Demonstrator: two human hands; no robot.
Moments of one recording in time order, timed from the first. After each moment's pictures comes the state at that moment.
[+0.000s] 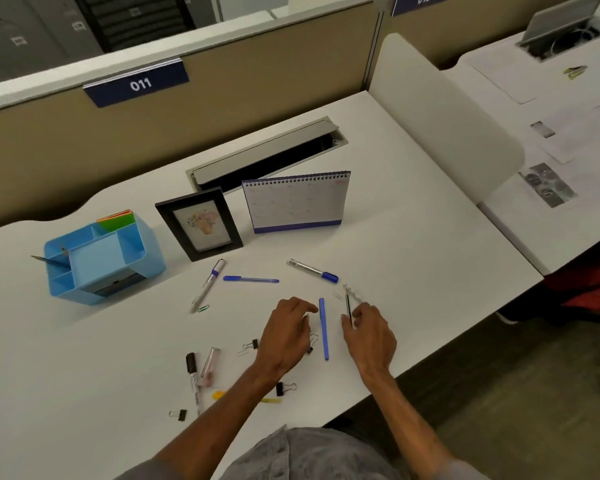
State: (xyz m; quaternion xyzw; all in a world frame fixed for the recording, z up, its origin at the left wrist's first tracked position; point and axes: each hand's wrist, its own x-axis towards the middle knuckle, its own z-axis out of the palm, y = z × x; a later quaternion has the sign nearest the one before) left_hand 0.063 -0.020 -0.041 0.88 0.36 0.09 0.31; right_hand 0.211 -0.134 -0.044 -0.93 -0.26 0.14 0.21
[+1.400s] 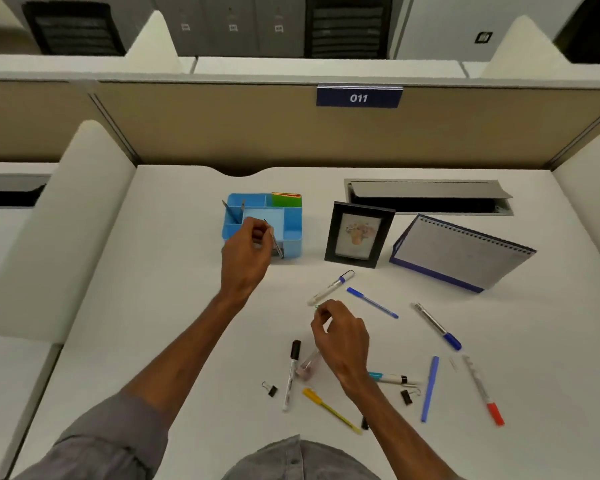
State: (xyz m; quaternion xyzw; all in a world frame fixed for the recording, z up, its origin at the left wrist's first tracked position) left_hand -0.159 0.173 0.062 0.64 0.63 0.37 0.24; right_hand 0.019 0.022 -0.004 -0.76 -0.57 0.21 0.24
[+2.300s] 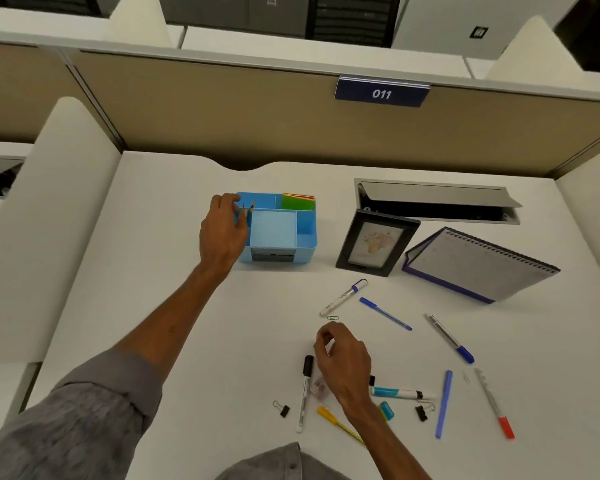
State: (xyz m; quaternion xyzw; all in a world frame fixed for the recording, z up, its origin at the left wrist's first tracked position) left_hand -0.246 0.283 0.019 0.63 0.68 0.31 0.22; right_hand -0.025 0.032 -0.036 -0.78 -0.55 0.24 0.19
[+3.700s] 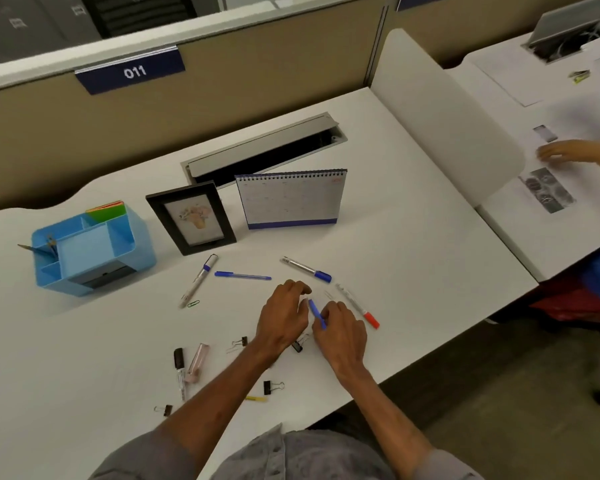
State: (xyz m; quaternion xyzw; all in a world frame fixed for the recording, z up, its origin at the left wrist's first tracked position) left_hand 0.102 -0.002 -0.035 0.85 0.41 0.06 0.33; right_hand 0.198 -0.115 -0.045 -0.90 -0.37 0.19 0.13
